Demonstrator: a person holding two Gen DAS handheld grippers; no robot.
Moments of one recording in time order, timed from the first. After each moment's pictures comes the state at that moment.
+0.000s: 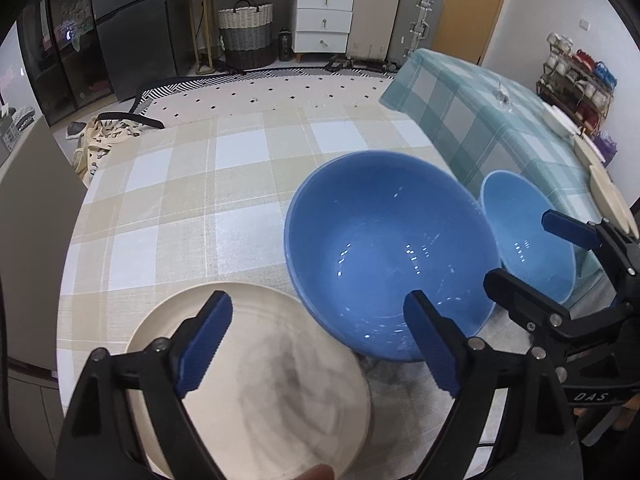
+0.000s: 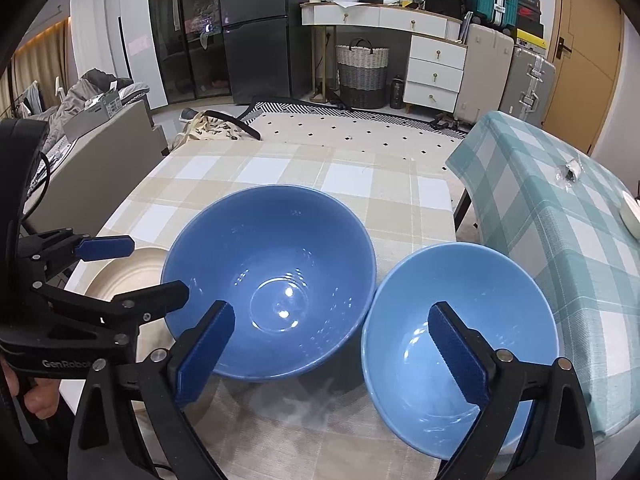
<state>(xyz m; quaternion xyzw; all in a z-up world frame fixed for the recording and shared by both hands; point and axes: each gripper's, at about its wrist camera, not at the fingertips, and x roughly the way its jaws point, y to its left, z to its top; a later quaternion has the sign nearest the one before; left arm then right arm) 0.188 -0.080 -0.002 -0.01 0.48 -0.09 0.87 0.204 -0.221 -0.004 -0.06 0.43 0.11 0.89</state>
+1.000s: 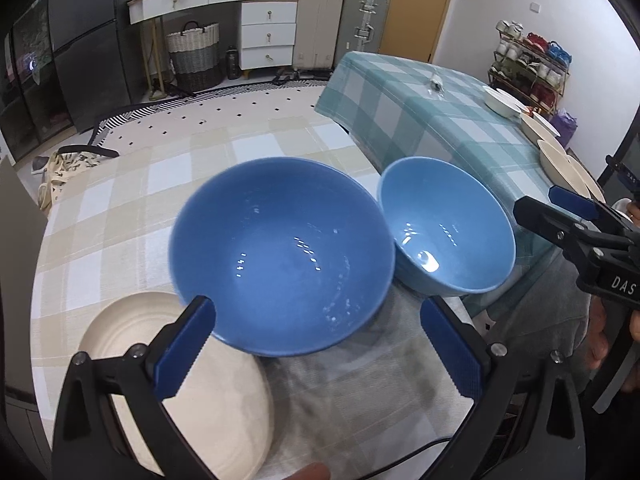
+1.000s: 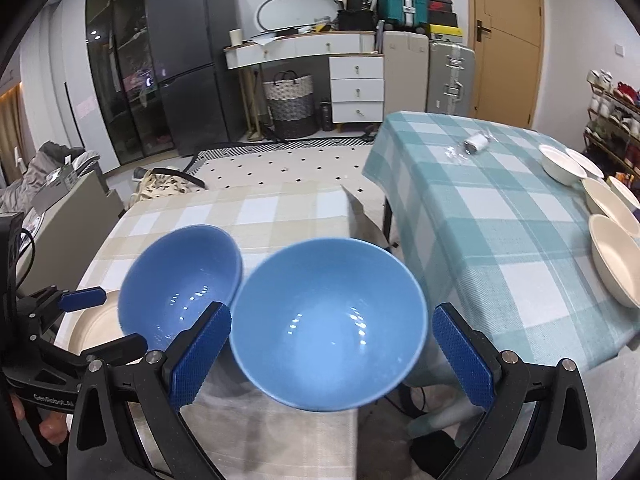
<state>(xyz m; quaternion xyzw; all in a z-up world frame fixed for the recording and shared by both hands) 0.163 -0.151 0.010 0.01 0.46 -0.17 0.87 0.157 -0.338 0.033 0.02 0.39 0.01 0.92</state>
